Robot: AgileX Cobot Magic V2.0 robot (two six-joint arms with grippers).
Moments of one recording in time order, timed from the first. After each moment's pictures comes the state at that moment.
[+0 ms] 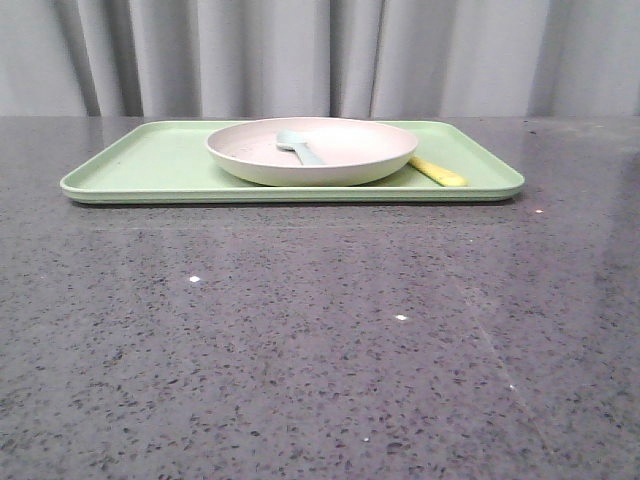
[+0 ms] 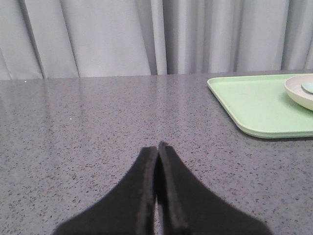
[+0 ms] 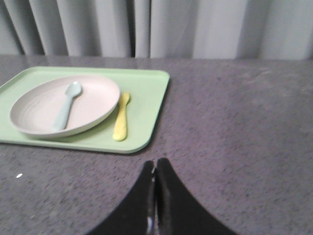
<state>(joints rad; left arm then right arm) 0.02 0.00 0.00 -0.04 0.10 0.01 0.15 0.32 -0.41 0.16 0.32 -0.03</state>
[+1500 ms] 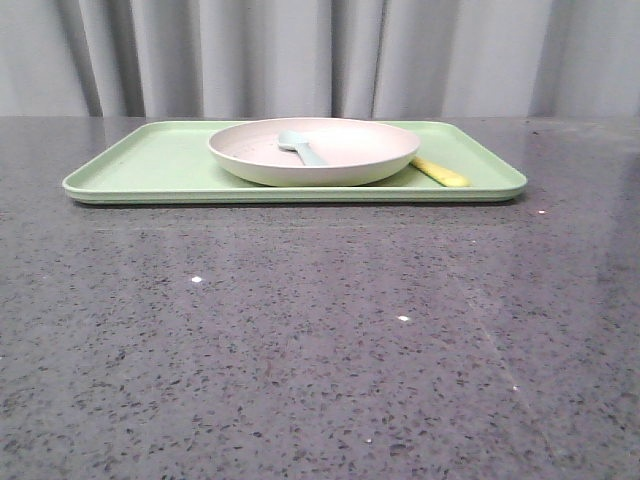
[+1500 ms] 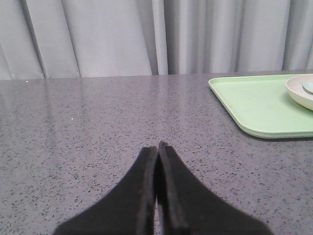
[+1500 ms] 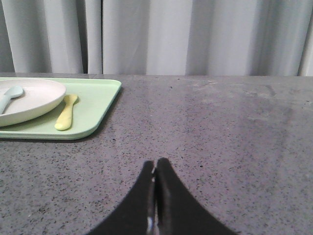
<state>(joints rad) 0.02 0.00 0.00 -0.04 0.10 0.01 0.07 -0.01 0.03 -0.05 0.05 0.13</state>
